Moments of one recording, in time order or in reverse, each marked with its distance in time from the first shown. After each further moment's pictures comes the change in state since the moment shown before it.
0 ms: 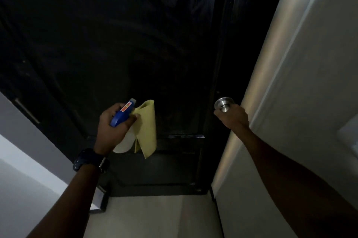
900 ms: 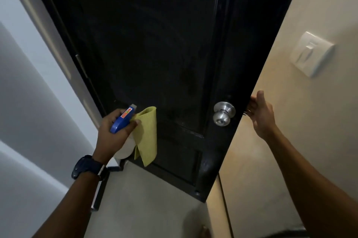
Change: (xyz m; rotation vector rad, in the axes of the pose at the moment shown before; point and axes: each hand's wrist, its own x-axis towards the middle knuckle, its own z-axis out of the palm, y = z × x) left_hand -0.280 0.077 -0.099 -0.009 0.038 -0.085; right_hand -0.278 0.101 -0.081 1.019 -0.125 -0.243
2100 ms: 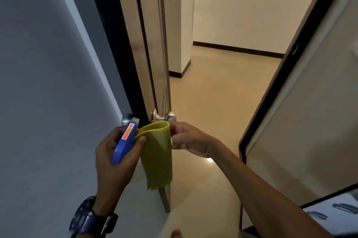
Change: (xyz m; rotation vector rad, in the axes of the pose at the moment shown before) left_hand -0.308 0.168 -0.018 0.119 0.552 -0.200; right_hand -0.283 -0.034 0.154 -0.109 -1.459 0.326
